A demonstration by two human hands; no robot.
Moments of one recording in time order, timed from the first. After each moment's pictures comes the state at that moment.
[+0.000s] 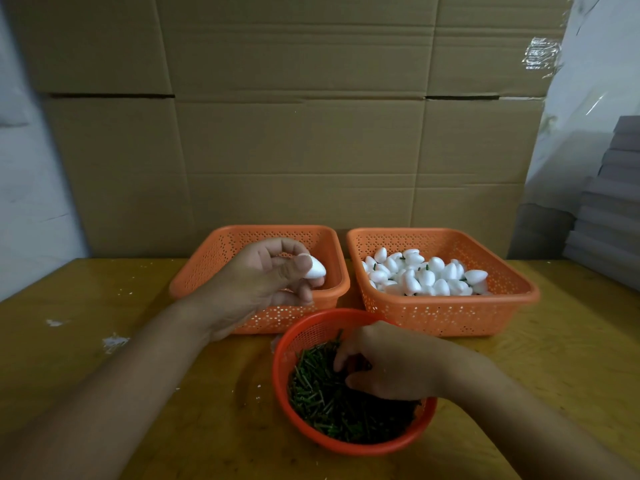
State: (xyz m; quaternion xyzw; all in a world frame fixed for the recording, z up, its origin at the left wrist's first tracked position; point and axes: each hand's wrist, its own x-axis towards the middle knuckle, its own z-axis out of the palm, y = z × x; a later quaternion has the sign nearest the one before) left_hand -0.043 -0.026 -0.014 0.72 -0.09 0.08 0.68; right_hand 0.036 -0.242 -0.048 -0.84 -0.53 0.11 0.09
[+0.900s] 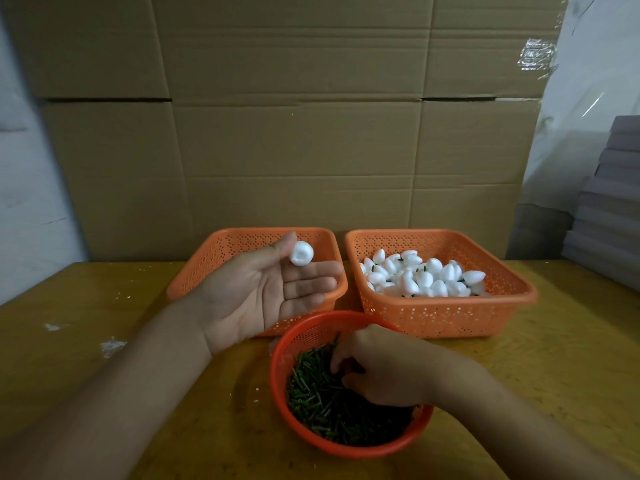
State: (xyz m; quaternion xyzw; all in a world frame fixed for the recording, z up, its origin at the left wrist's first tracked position) left_hand -0.050 -0.043 0.001 0.52 -0.05 -0.05 0.85; right_hand 0.031 -0.238 -0.053 -0.84 -0.53 0.08 0.08
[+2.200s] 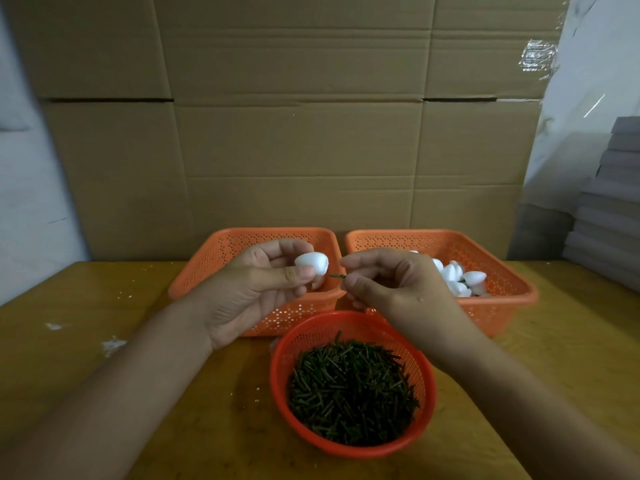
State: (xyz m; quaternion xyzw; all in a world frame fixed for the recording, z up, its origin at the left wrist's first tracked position) left_hand -0.049 -0.038 -0.005 0.61 -0.05 0.06 0.79; right_hand 0.012 -0.240 -0.007 -0.68 -0.36 0.03 0.64
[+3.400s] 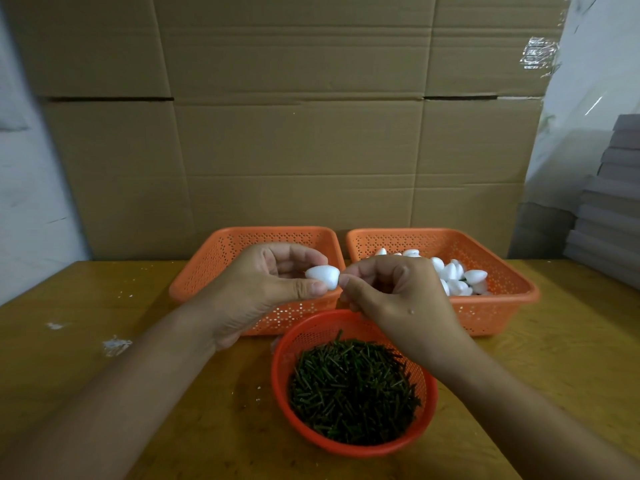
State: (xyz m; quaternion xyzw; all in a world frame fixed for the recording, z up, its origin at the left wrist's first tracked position) left_hand -0.055 -0.046 -0.003 0.72 -0.07 0.10 0.68; right_hand 0.014 -0.236 -0.018 -0.73 -0.38 -0.07 0.56
